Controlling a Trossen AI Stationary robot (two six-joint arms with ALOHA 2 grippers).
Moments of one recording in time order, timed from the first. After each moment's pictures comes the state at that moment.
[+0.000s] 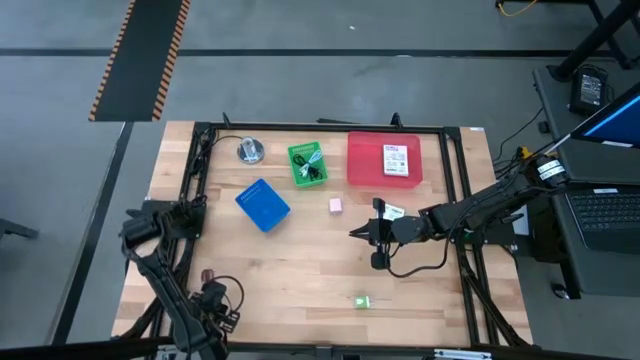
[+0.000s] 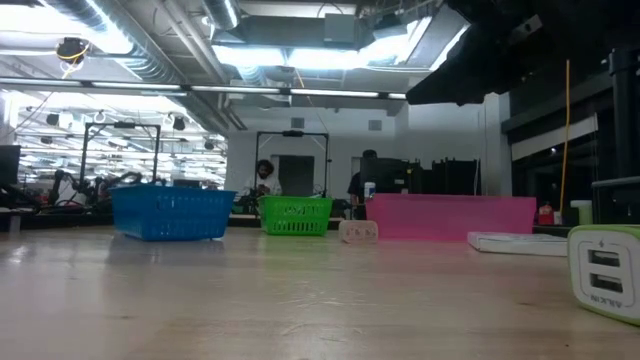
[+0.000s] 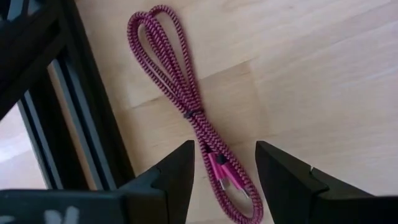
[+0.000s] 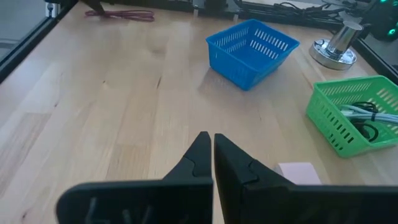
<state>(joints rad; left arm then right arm) -1.08 2.01 1.36 -1.26 0.03 -2.29 0.35 1.34 0.62 0.24 0.38 0.07</state>
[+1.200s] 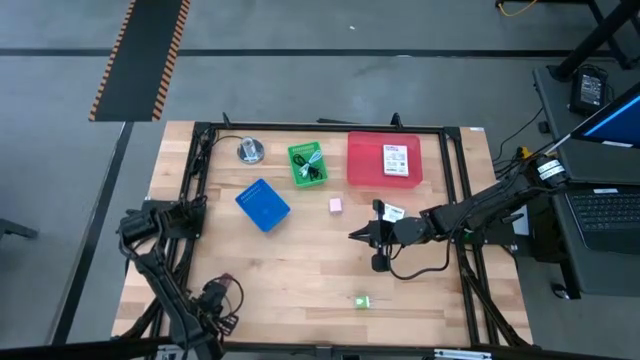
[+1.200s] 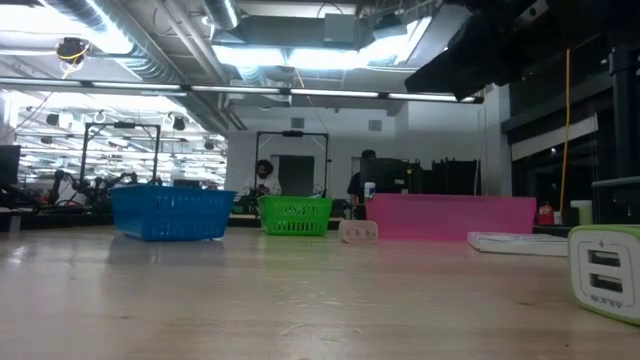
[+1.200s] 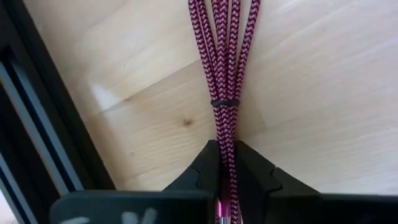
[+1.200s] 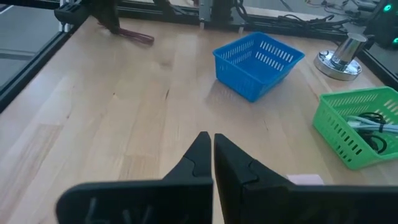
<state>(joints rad) -1.10 2.00 1.26 -1.10 -0.01 -2.23 0.36 1.34 0.61 0.29 0.38 0.07</state>
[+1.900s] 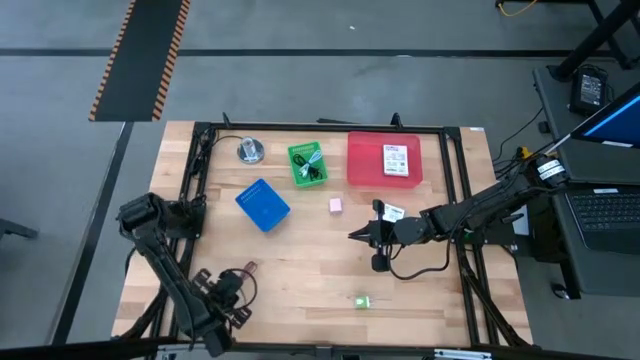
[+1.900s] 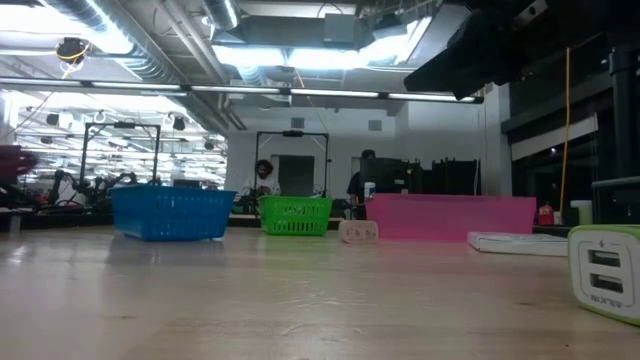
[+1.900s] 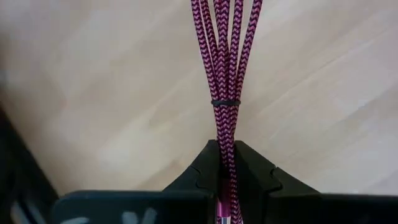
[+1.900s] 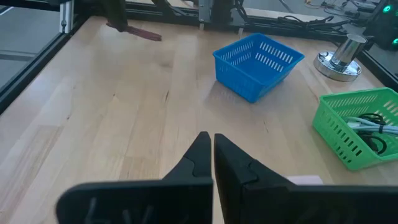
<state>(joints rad) -1.00 1.87 1.29 -1.19 -0.29 -1.95 0.36 1.34 0.61 0.29 0.38 0.07</state>
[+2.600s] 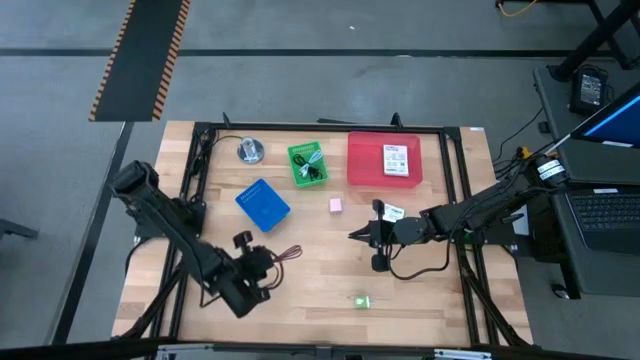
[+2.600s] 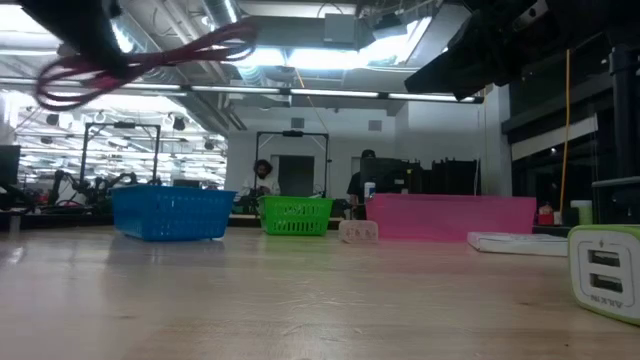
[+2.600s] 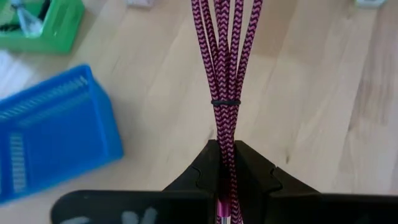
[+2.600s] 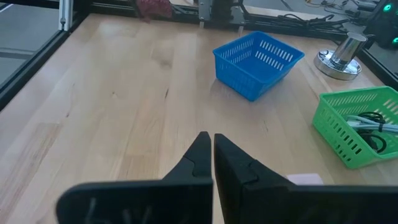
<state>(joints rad) -0.74 1.59 1.17 -0.89 -0.63 -1.03 0.36 1.34 0.61 0.28 0.38 0.07</state>
